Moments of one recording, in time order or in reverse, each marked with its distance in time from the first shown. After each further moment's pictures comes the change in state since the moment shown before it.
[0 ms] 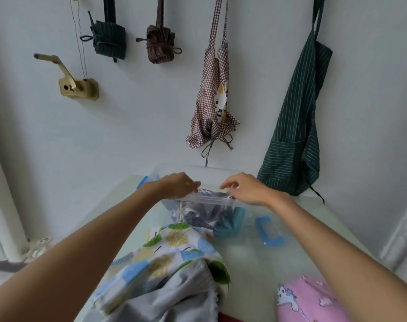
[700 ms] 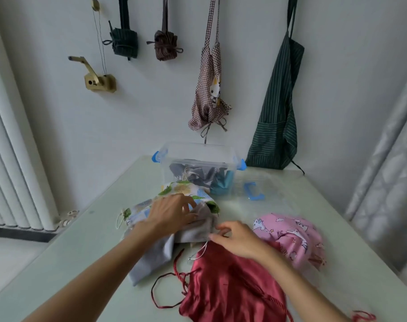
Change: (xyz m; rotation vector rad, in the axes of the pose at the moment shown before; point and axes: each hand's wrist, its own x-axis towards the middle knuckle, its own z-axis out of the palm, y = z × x) left_hand -0.197 0.030 0.083 0.150 0.231 0.027; right_hand -0.220 -0.037 0.105 0.256 -0.083 0.186
